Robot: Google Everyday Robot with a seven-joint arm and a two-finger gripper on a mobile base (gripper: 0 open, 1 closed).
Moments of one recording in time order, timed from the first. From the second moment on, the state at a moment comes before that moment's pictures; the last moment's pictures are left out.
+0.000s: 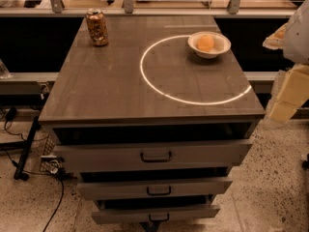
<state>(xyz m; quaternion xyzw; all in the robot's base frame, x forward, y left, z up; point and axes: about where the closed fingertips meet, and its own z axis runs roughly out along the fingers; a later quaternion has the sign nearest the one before) 0.438 -0.216 0.977 -0.60 0.78 -0.04 0.16</state>
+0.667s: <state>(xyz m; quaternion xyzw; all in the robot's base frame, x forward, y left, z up) 0.497 -0.220 0.968 -0.59 0.78 -0.03 0.19</state>
